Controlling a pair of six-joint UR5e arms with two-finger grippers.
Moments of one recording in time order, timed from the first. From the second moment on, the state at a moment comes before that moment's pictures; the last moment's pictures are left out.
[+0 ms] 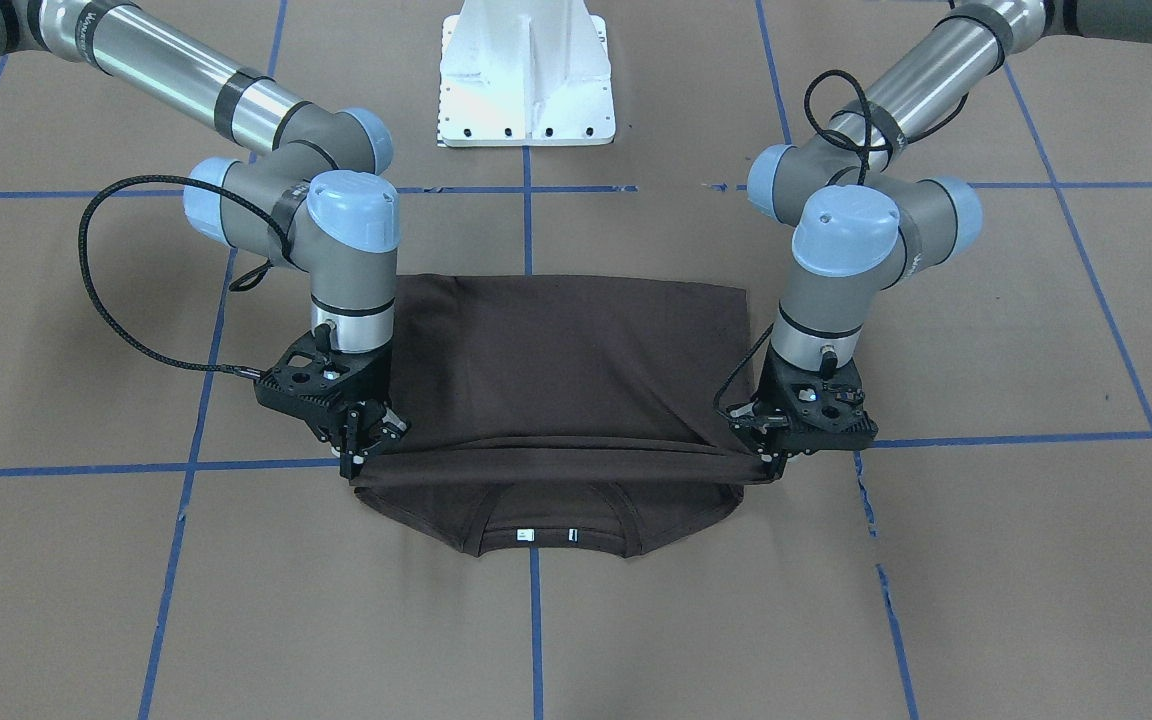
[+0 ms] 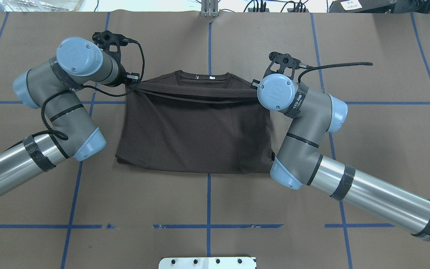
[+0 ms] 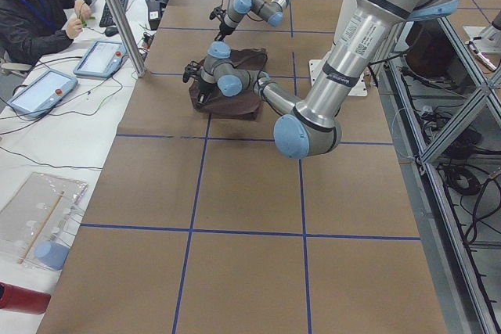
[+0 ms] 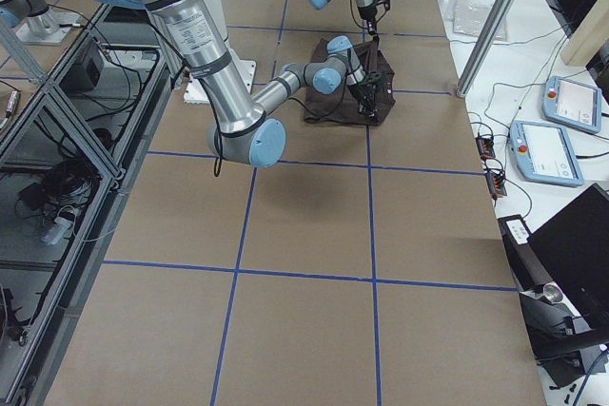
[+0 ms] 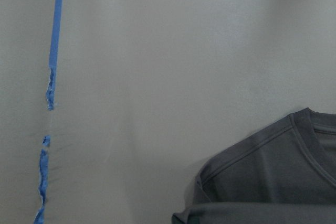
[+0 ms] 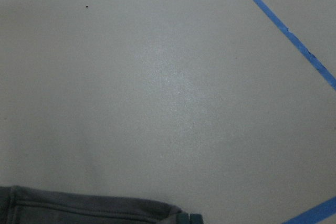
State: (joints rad) left arm -0.76 -2.15 -1.42 -1.99 -1.72 -0.97; right arm 0.61 -0.93 1.44 -1.34 1.41 1.53
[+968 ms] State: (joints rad) left arm -0.69 -1.98 -1.71 -2.04 -1.77 -1.00; right arm 0.65 -0.94 1.50 -1.34 1.52 1.28
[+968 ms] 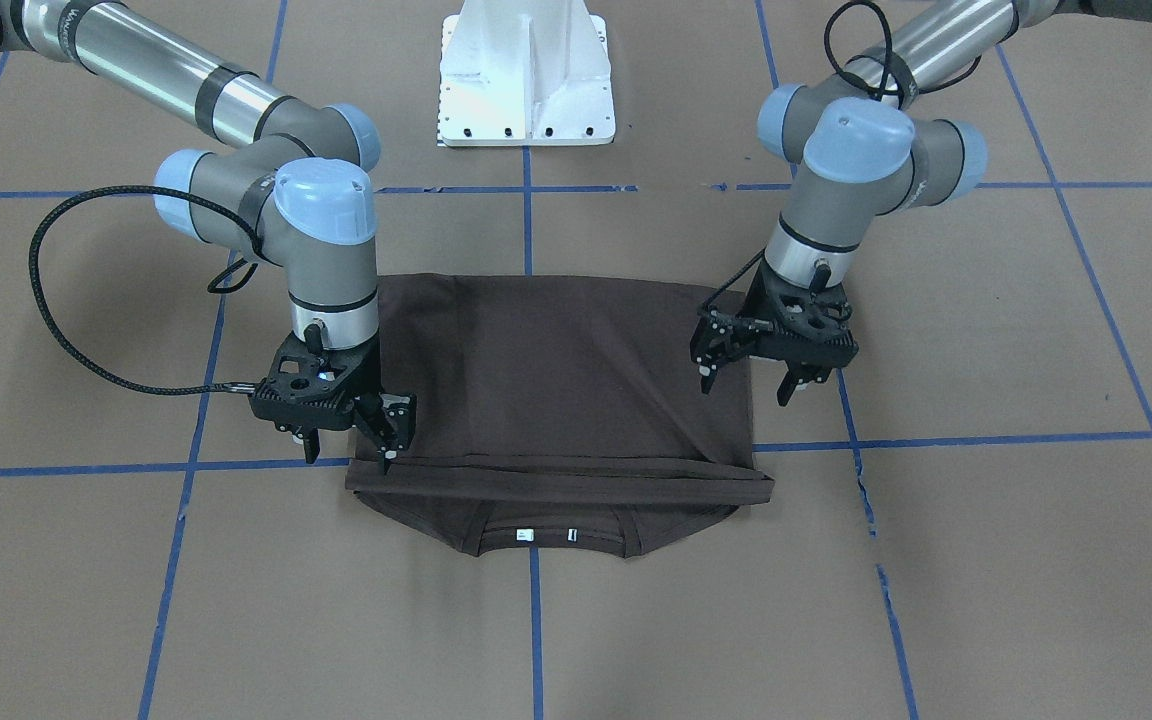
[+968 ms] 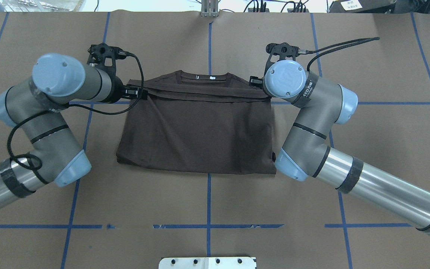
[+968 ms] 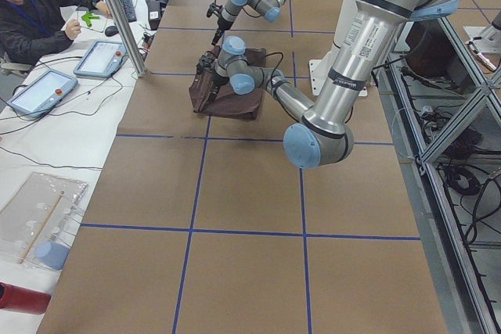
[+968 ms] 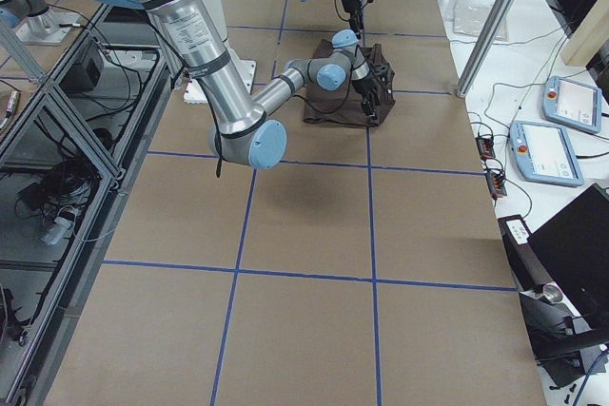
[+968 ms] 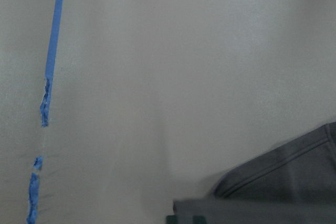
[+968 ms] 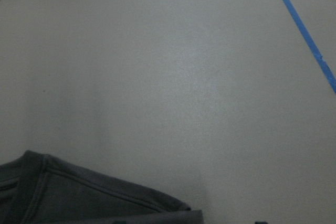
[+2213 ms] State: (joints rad) left arm -0.47 -1.74 -1.83 -2.15 -1.68 -1.21; right arm 0.65 -0.95 1.52 -1.34 1.53 1.26
